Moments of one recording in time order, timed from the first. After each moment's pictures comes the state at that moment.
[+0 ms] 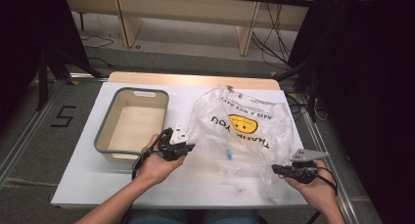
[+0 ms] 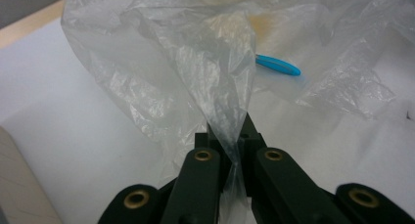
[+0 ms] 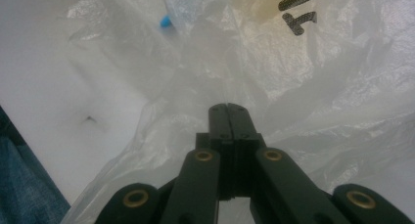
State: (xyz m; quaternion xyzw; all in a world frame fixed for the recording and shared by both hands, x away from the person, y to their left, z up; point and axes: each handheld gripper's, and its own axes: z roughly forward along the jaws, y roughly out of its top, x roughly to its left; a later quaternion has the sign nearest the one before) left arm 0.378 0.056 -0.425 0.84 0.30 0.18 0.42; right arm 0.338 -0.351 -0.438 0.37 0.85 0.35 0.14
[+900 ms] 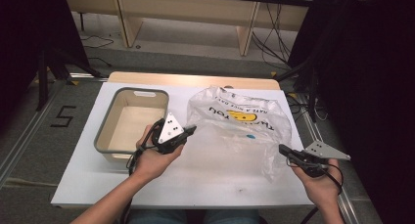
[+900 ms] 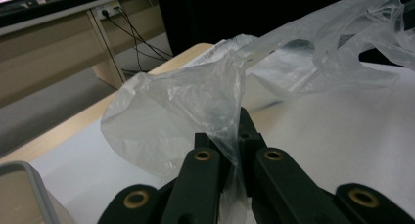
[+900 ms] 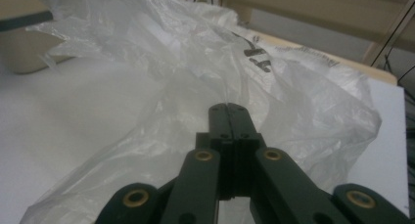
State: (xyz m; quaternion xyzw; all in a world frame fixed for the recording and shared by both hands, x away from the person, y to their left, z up) left arm 0.376 0.065 -0.389 0.77 0.26 0.27 0.52; right arm 0.334 -0.352 -0.402 0.37 0.76 0.46 0.27
